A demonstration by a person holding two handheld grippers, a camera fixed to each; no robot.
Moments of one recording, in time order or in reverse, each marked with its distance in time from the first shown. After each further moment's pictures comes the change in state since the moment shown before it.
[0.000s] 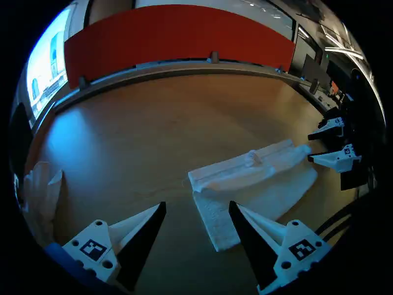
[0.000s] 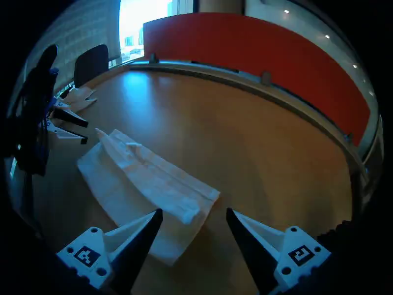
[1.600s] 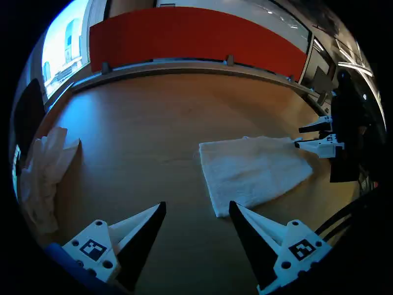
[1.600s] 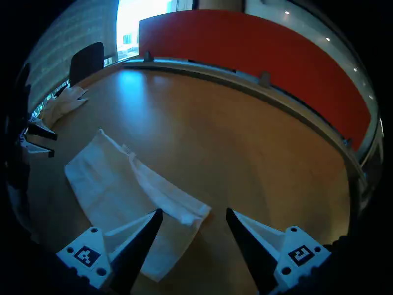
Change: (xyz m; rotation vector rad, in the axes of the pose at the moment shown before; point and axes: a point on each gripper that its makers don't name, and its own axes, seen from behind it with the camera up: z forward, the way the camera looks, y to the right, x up) left arm -0.045 -0.005 -0.051 0.056 0.005 -0.117; right arm 0.019 0.020 0.024 -0.033 -0.004 -0.016
